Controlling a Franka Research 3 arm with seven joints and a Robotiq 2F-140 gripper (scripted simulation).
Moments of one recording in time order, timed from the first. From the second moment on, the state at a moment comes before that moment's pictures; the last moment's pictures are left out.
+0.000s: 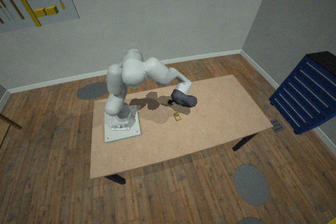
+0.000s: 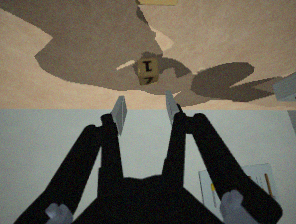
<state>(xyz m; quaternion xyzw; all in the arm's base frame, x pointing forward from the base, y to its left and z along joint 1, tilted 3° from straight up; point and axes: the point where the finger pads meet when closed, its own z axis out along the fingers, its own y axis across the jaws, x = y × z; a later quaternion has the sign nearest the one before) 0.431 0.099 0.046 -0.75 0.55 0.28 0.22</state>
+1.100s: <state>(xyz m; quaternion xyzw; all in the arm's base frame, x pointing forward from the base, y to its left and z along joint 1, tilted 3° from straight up) 0.419 0.109 0.066 -0.79 0.56 0.19 0.14</state>
